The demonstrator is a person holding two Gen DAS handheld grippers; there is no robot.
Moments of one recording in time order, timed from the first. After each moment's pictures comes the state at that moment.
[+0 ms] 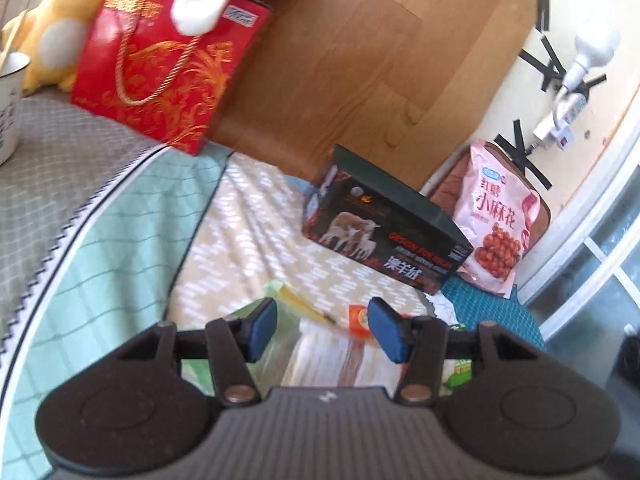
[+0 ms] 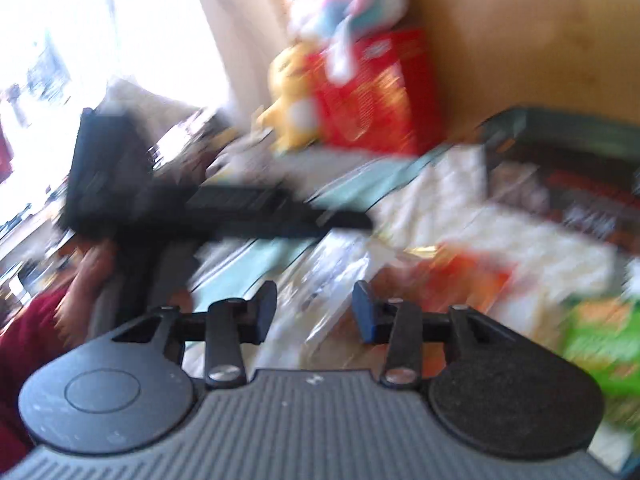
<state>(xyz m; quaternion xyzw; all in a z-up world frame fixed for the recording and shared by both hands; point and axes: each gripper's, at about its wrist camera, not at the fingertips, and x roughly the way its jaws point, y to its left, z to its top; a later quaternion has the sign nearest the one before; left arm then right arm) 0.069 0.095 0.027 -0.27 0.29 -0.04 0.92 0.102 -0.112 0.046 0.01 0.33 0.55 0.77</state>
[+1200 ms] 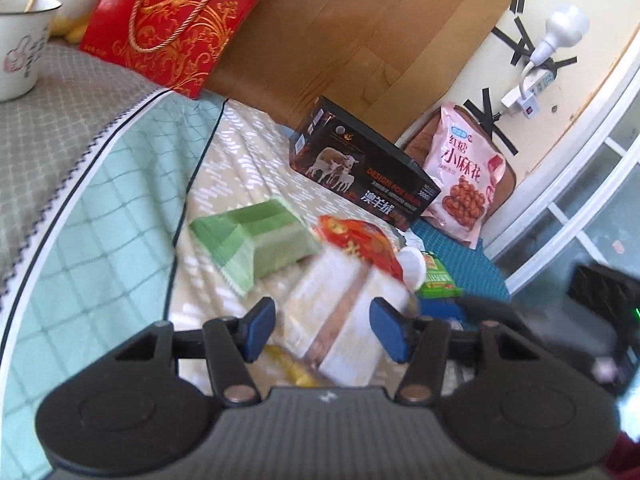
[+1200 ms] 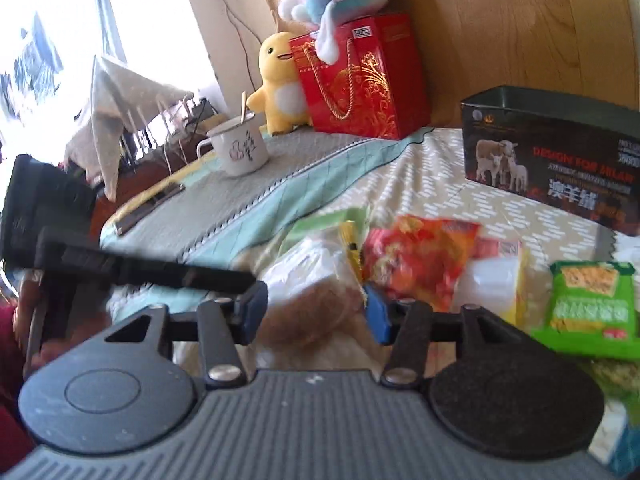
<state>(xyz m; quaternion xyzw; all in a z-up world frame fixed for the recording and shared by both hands) 0.012 0.092 0.009 -0.27 0.32 -0.09 0.90 0.096 -0.136 0.031 -0.01 0.32 0.54 0.78</state>
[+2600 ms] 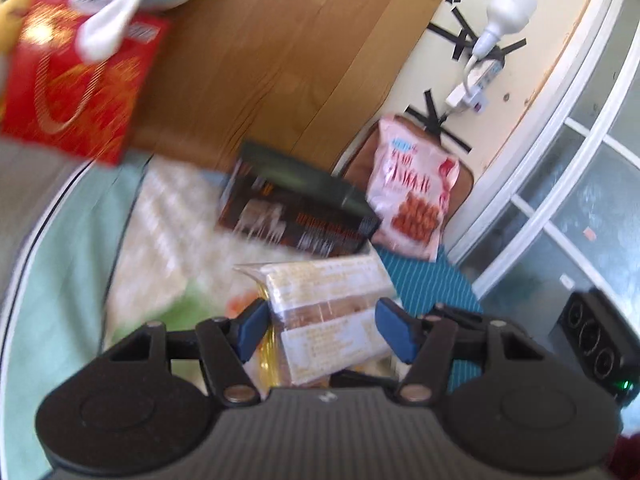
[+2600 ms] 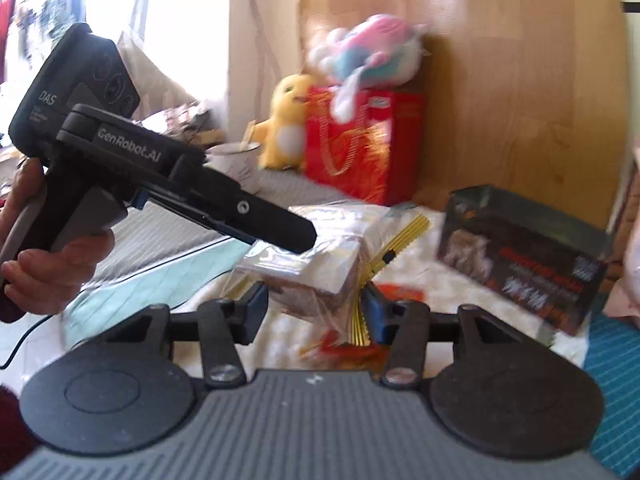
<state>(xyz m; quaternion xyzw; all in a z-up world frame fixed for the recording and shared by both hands) 0.068 0.067 0.076 -0.22 0.29 -0.16 0.92 0.086 -0.137 0.059 -0.08 0.19 0.50 0.84</state>
